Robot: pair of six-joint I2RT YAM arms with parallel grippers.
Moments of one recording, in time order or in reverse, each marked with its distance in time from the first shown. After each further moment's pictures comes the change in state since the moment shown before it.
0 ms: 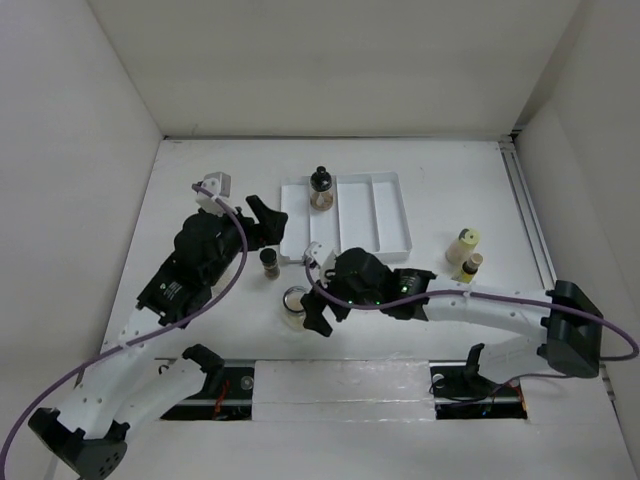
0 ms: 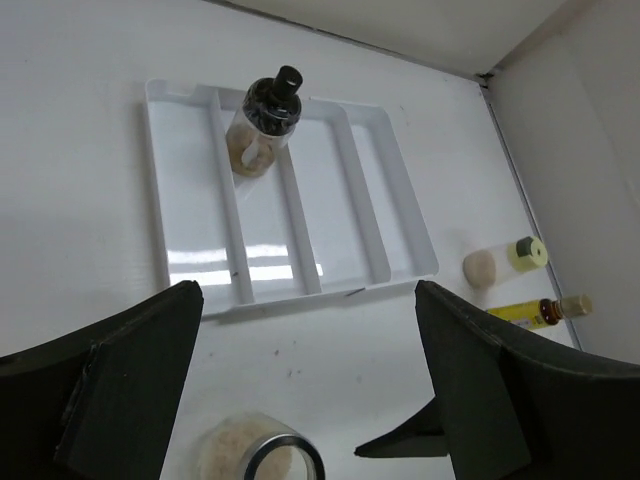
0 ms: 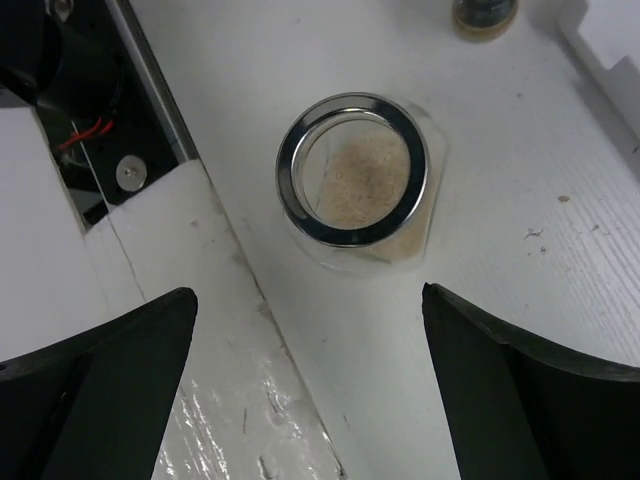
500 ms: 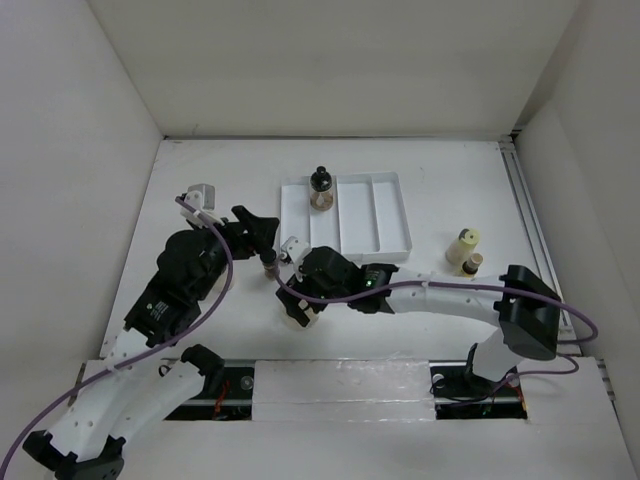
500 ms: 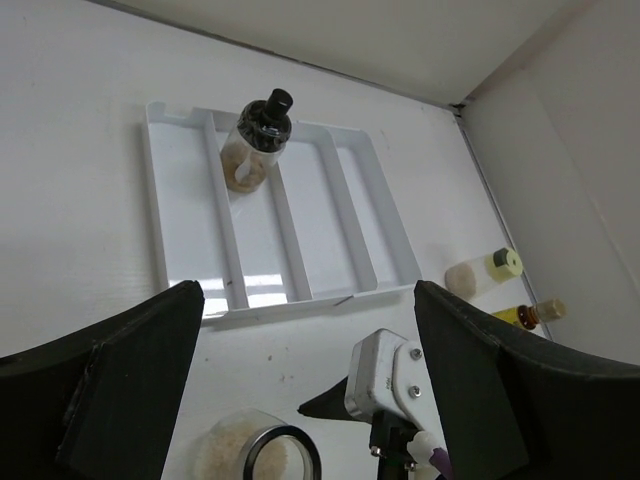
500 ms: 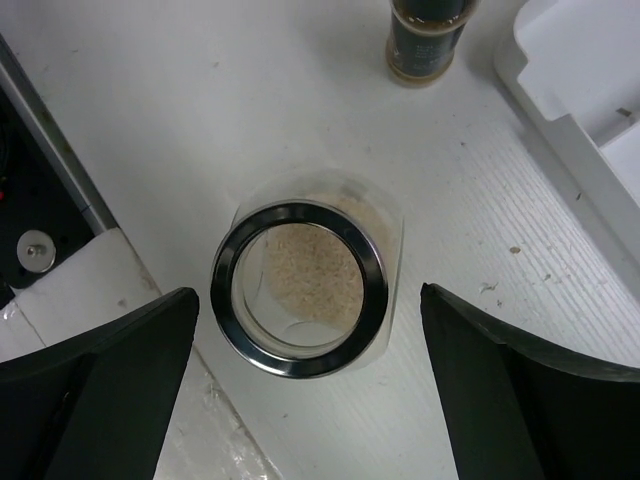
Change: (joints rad) left arm 0.000 -0.154 -0.070 -0.020 -0.009 -0.009; right arm 0.053 0.256 0.190 -0.030 0.204 -0.025
